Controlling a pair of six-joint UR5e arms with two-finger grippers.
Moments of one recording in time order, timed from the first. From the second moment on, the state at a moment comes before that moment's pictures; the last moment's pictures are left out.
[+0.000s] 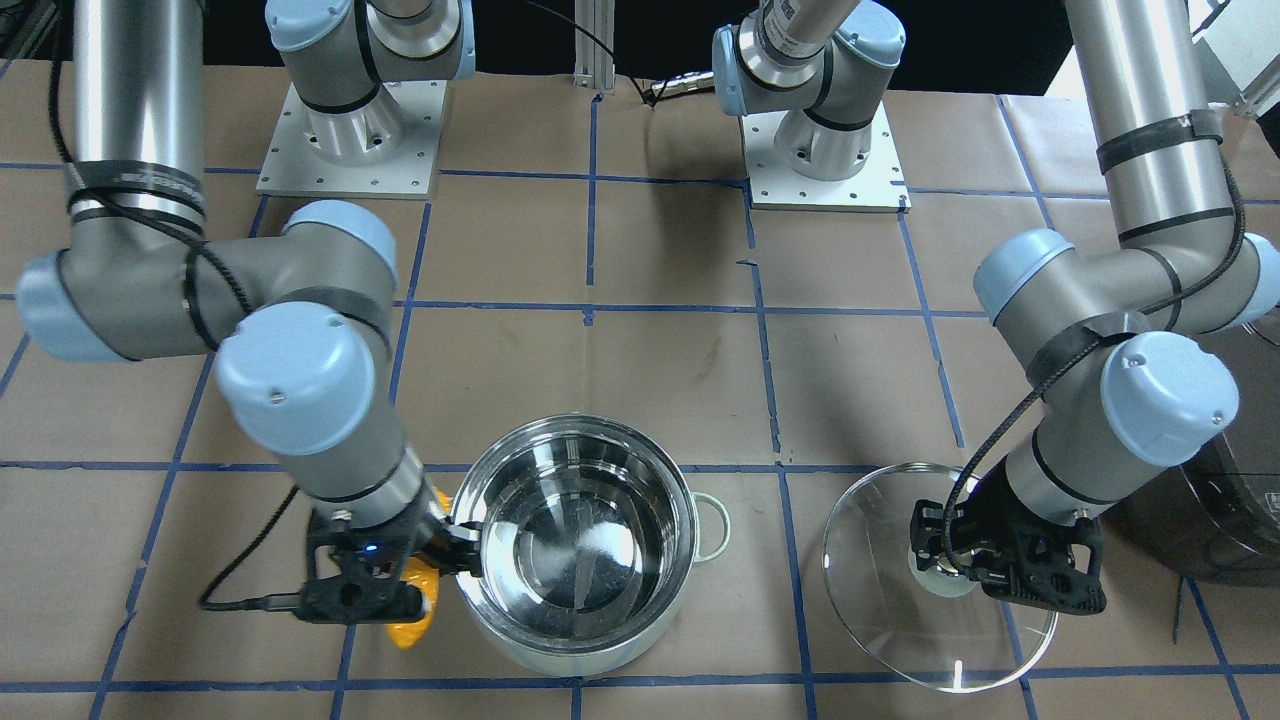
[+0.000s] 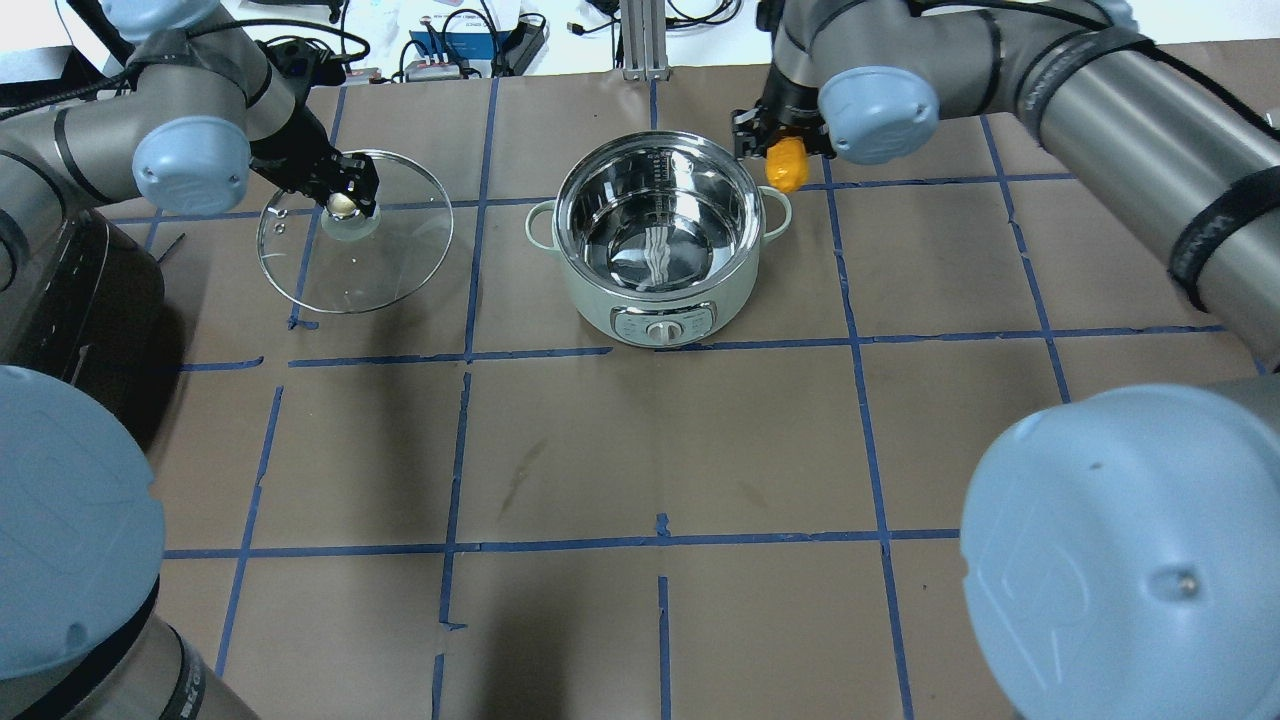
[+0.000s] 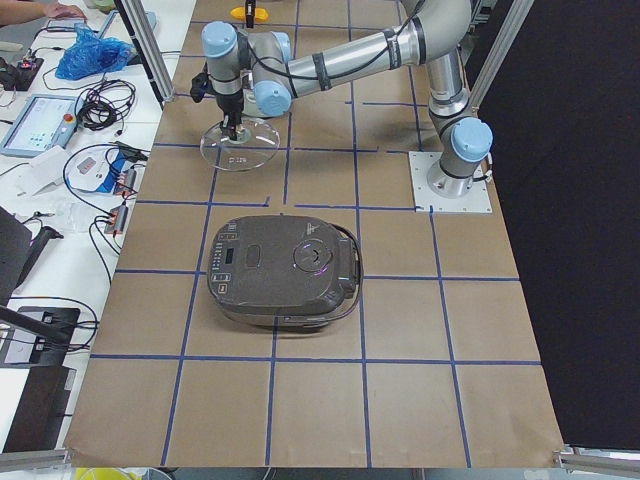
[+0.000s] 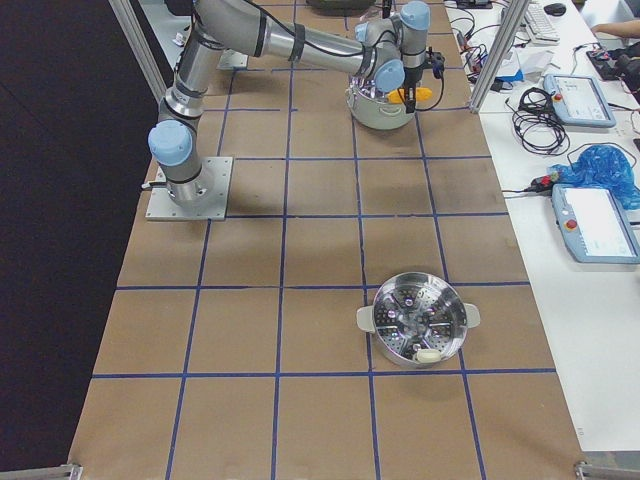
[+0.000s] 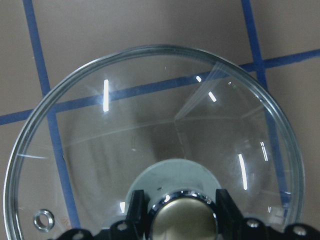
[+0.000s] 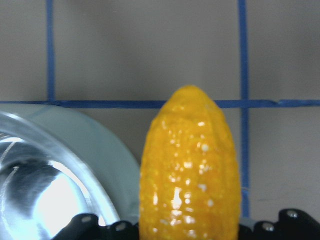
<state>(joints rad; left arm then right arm) -1.37 -2.07 -1.53 -1.00 1.50 0.39 1.74 -0.99 1.32 -2.07 -1.54 0.17</state>
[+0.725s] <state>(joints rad) -1.37 -2.10 -1.59 -0.95 1.48 0.32 1.91 -0.87 1.20 -2.05 -1.61 0.31</state>
